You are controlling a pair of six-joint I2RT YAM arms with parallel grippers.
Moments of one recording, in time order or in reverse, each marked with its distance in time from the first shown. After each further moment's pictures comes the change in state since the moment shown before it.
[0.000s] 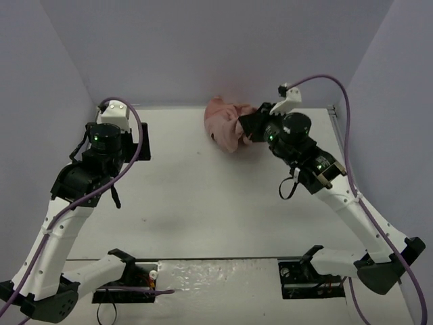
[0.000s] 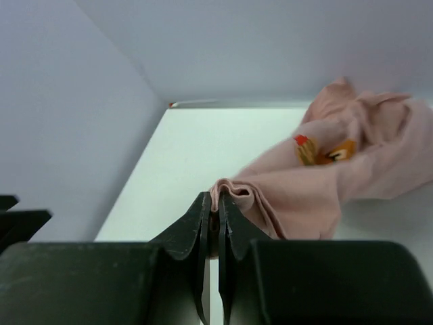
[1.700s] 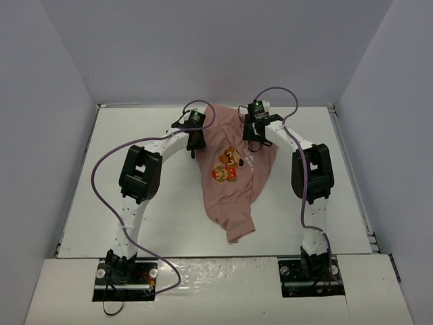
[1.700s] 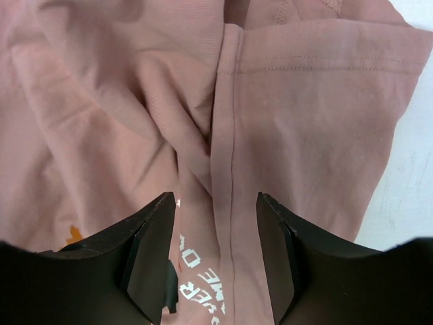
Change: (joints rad) left arm -0.006 1.270 0.401 0.353 0.247 -0.431; right arm -0.266 0.894 0.311 -0.260 0.090 -0.096
